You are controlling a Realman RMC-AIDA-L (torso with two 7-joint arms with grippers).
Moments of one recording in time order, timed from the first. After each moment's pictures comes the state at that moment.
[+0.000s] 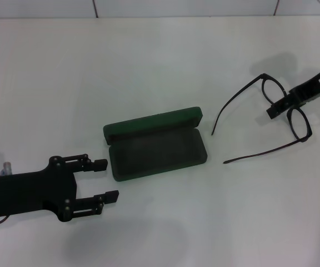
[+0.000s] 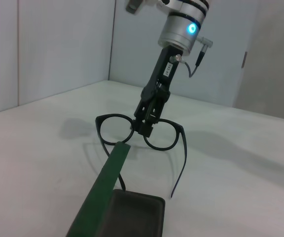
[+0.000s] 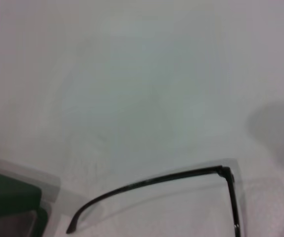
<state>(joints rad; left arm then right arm) -0.22 -2.08 0.86 0.78 1.90 1.67 -1.15 1.07 1.75 -1.70 -0.31 -1.83 -1.14 2.43</state>
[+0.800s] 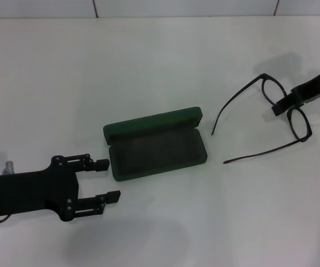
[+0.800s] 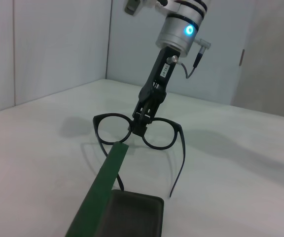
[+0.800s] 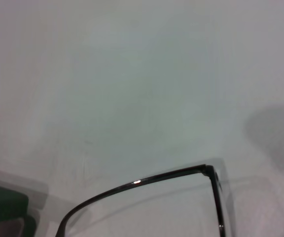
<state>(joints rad) -0.23 -2.08 0.86 0.78 1.91 1.67 -1.15 1.05 1.75 -1.68 -0.30 -1.83 -1.11 2.43</state>
